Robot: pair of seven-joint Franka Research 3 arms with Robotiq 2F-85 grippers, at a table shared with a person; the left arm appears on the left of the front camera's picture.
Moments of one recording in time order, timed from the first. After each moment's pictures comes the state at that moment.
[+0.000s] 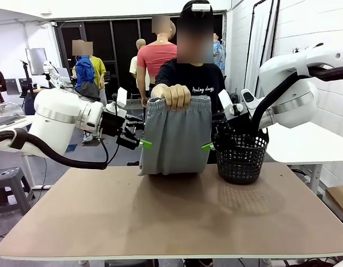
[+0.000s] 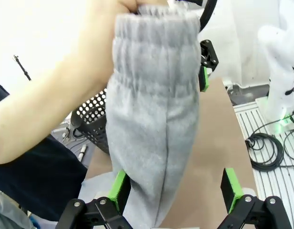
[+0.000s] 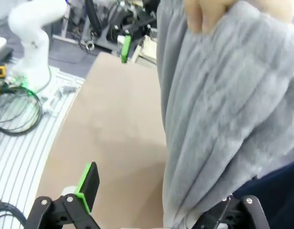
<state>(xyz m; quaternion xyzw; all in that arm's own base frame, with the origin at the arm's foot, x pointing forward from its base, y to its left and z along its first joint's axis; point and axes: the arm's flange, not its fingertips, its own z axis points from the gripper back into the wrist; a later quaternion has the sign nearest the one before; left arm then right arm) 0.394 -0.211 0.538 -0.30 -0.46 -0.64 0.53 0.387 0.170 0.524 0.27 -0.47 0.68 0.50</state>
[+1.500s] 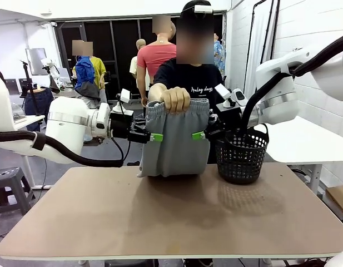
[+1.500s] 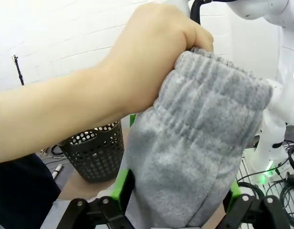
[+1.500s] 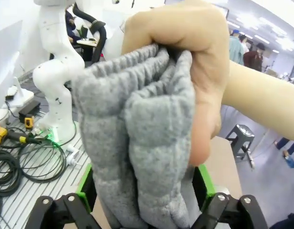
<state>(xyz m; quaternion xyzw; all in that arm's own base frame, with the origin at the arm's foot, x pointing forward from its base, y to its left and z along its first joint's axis) 0.408 -0.238 0.515 -0.42 -0.47 -0.56 0.53 0.439 0.192 0.513 0.44 -0.46 0.63 0.44</state>
